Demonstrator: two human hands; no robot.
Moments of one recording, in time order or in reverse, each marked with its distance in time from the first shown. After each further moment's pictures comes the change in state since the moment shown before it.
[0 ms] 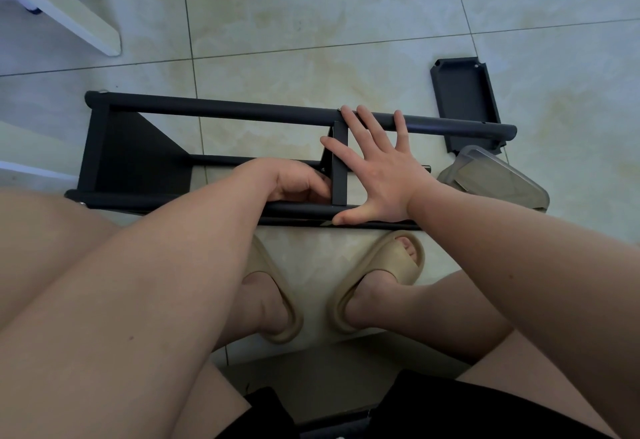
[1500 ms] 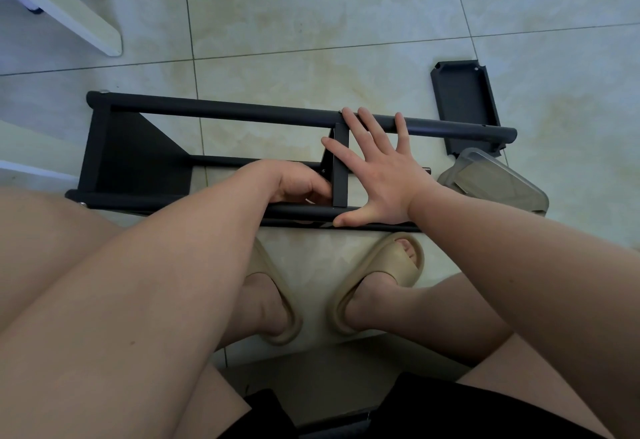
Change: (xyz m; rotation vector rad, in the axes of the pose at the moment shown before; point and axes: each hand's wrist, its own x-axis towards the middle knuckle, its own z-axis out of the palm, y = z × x) left_hand 0.009 -0.004 -0.003 0.015 0.013 -0.007; right_hand 0.000 0.001 -0.001 -0.003 0.005 -0.002
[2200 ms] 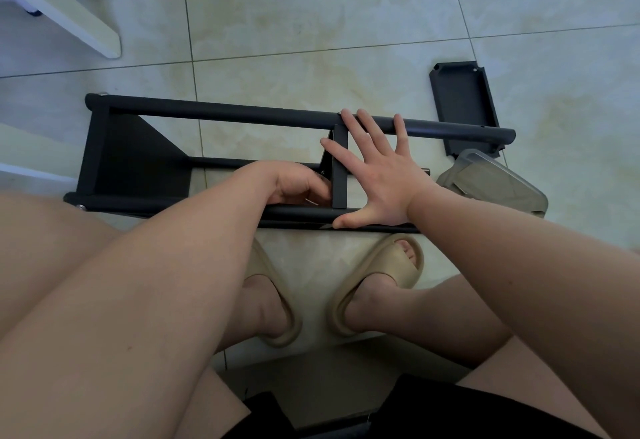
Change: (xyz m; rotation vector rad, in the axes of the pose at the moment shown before) left_hand 0.002 -0.003 -0.004 -0.076 -0.057 0.061; right_hand 0.000 -0.001 -0.002 -0.005 -0.014 0.007
